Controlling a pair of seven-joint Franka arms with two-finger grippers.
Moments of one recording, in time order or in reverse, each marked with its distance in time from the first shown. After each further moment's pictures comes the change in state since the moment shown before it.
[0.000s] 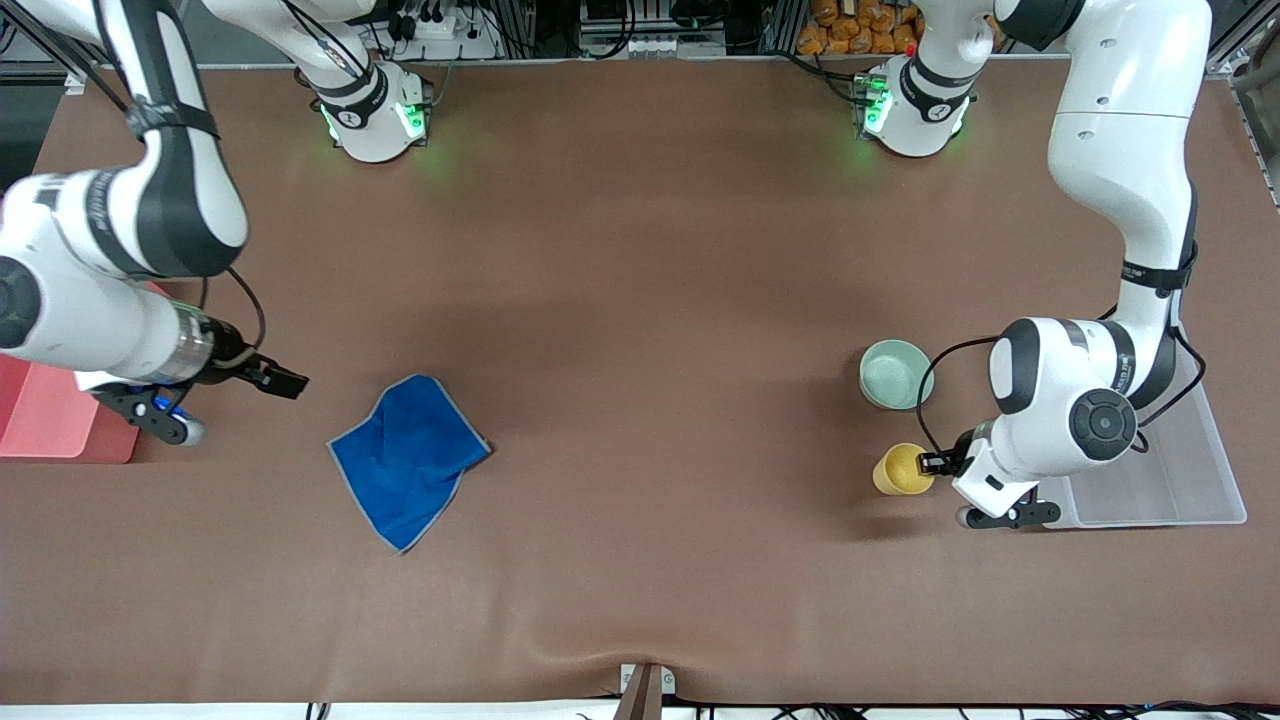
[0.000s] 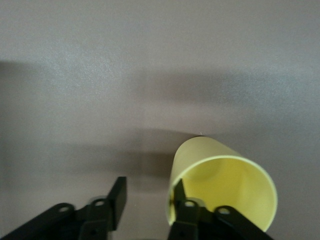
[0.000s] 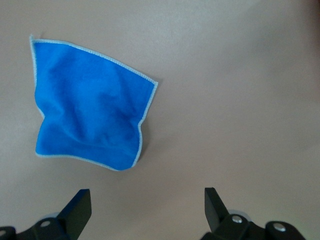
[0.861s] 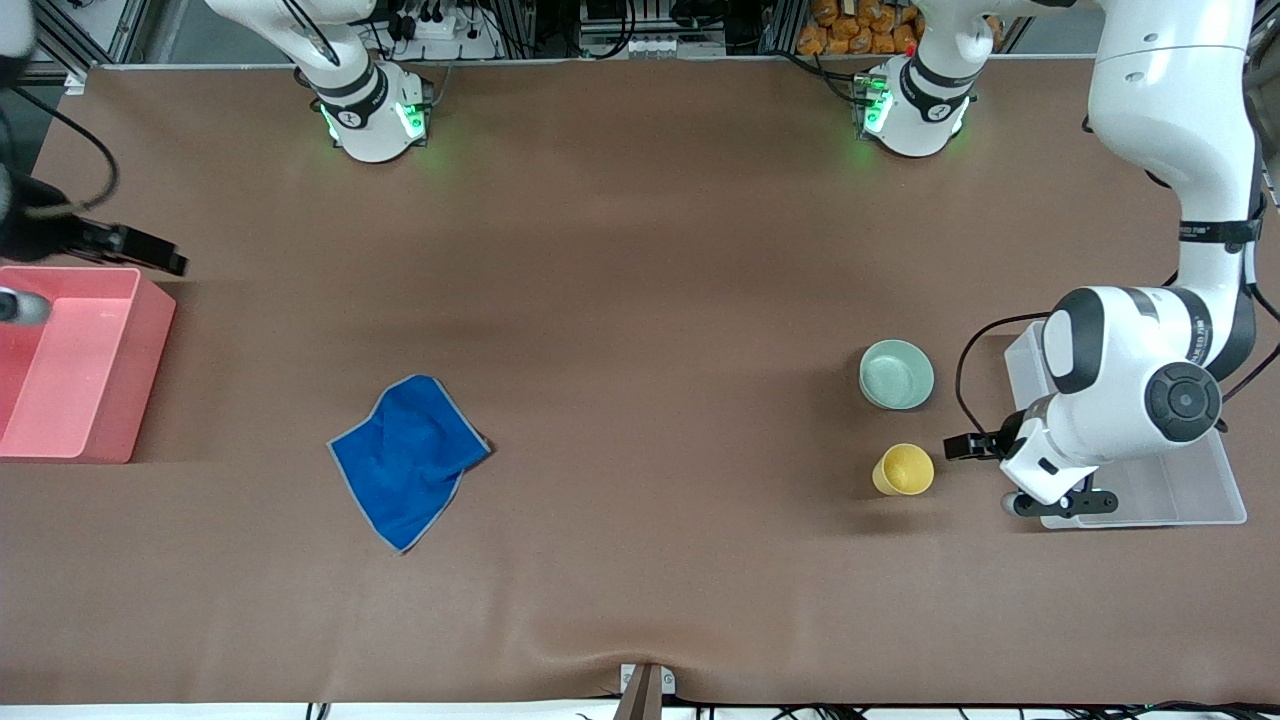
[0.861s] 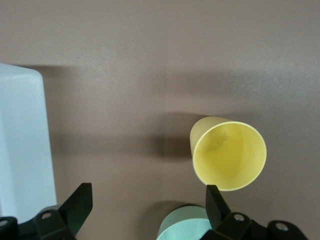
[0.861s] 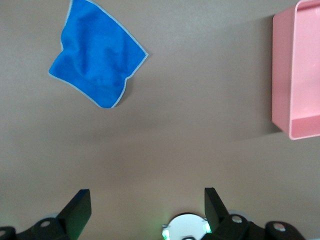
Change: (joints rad) left arm 0.013 -0.107 0.019 -0.005 0.007 -0.114 0.060; right arm -0.083 -0.150 -0.001 0.253 0.000 -0.458 -0.418
